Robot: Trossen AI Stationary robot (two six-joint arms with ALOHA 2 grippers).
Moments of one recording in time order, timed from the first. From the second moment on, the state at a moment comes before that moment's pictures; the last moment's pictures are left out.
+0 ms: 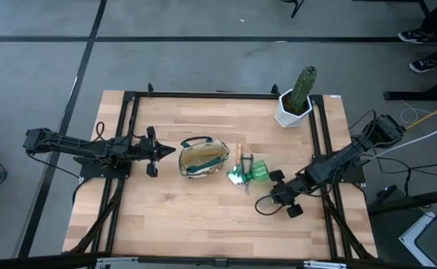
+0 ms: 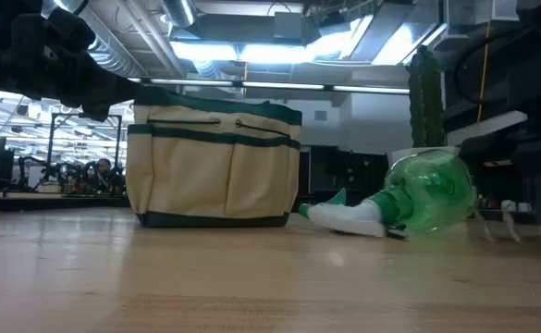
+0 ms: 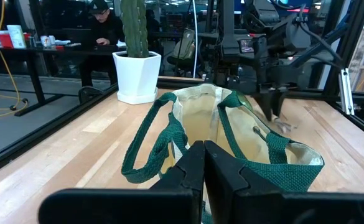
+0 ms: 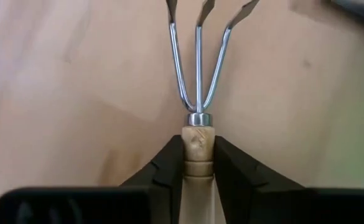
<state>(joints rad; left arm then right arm) -0.06 0.40 0.01 0.34 -0.24 -0.06 0.56 1.36 0.49 -0.21 0.01 0.16</state>
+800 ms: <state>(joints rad) -0.06 0.40 0.01 0.34 -0.24 -0.06 0.56 1.36 0.49 0.20 0.17 0.24</state>
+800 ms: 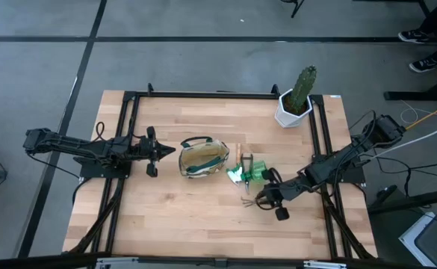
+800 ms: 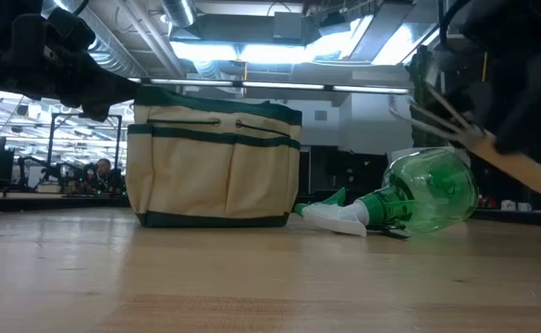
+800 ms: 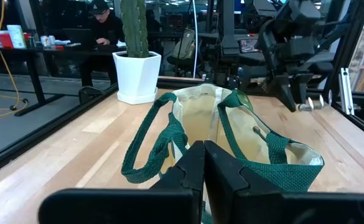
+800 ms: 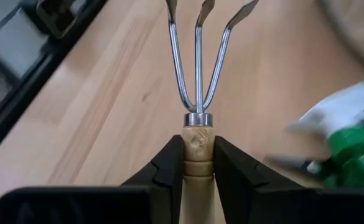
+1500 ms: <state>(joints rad) -0.06 0.40 0.01 0.34 -0.24 -0.06 0.41 1.36 0.49 0.48 0.40 0.17</state>
